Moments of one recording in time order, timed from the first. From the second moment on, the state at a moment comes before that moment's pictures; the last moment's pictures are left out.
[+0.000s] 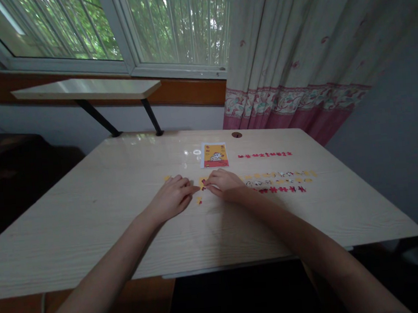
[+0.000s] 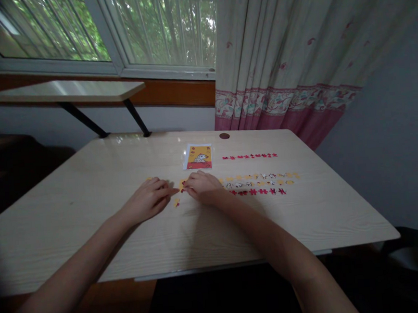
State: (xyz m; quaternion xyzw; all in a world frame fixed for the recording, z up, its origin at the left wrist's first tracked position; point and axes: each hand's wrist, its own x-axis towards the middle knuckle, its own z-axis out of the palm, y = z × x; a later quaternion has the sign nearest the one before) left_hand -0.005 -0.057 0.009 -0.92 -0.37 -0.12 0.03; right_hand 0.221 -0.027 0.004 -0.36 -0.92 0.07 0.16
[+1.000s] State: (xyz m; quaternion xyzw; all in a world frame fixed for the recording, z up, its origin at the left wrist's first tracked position) left_hand -0.006 -0.053 0.004 -0.92 -0.37 -0.14 0.00; right_hand 0.222 -0.016 -0.009 -0.36 -0.92 0.04 0.14
